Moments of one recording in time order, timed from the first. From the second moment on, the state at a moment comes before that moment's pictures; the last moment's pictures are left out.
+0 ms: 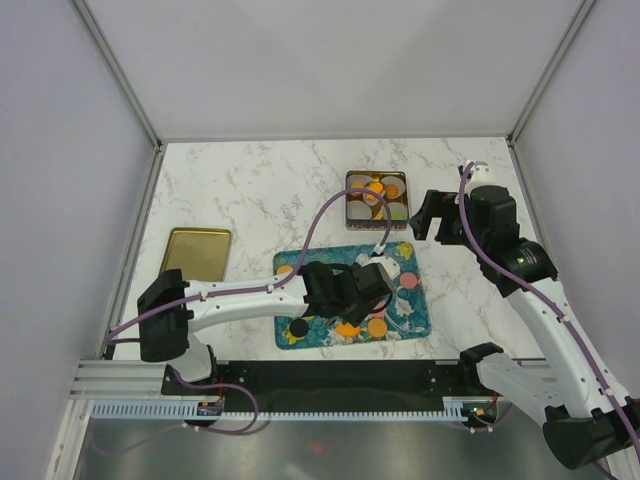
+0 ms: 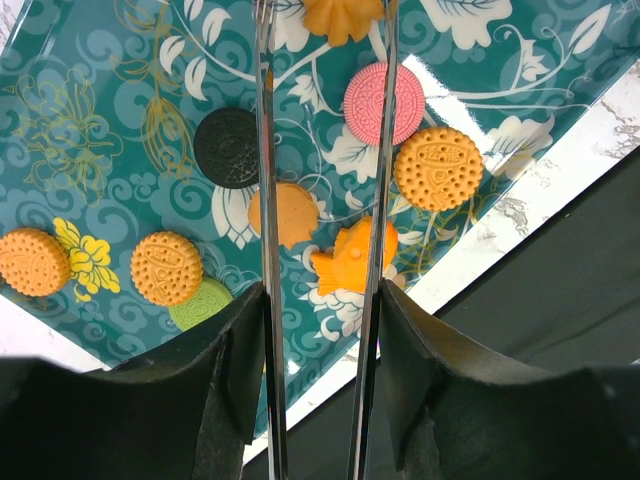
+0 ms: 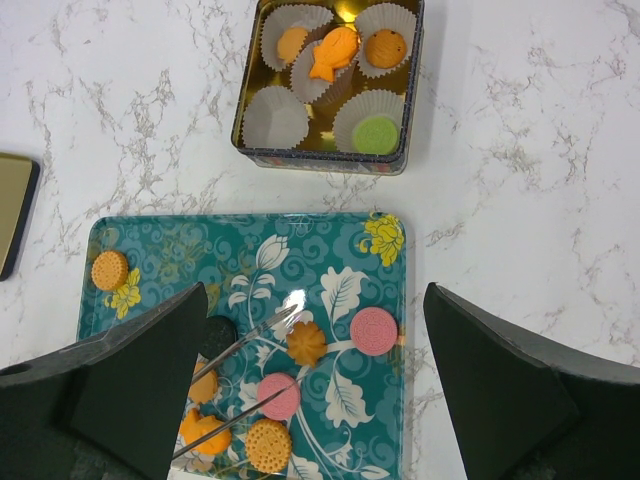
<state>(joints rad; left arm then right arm) -1.29 1.63 1.30 -0.73 -0.32 -0.38 0.31 0.93 1.04 -0.61 0.01 0.34</state>
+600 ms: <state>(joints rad) -1.29 1.63 1.30 -0.73 -0.32 -0.38 0.31 0.93 1.04 -0.61 0.01 0.34</state>
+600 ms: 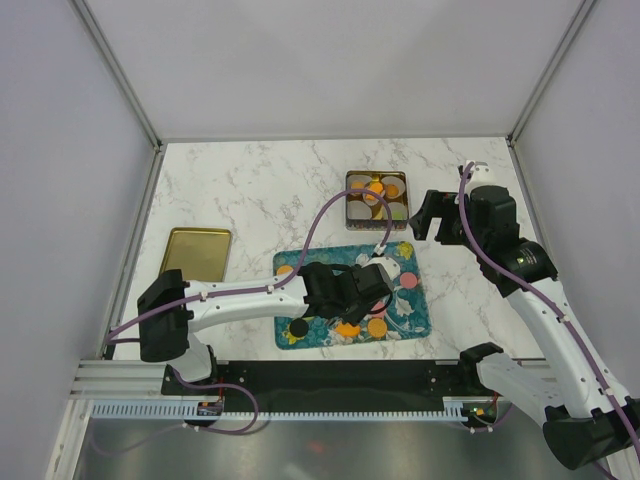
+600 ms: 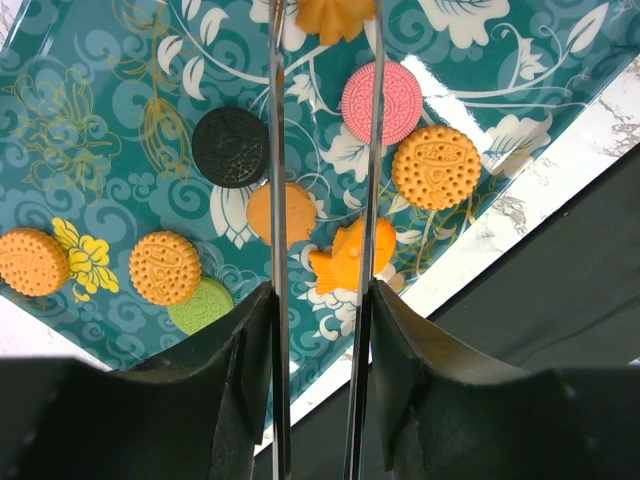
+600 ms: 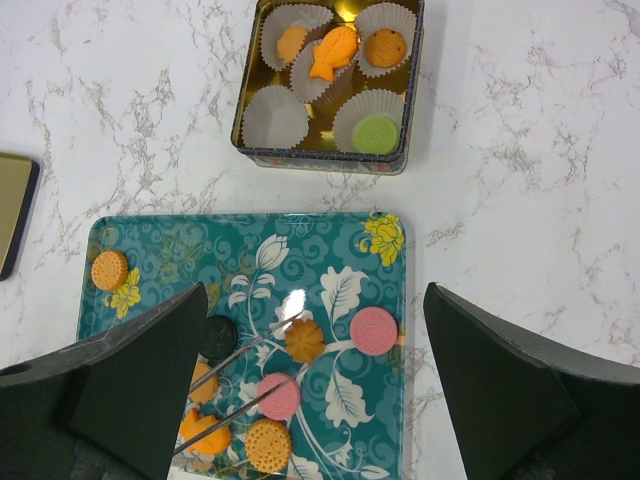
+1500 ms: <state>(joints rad) -1.23 1.59 1.34 -0.77 -0.36 -0.37 0.31 0.93 1.04 -0.61 0.01 0.34</state>
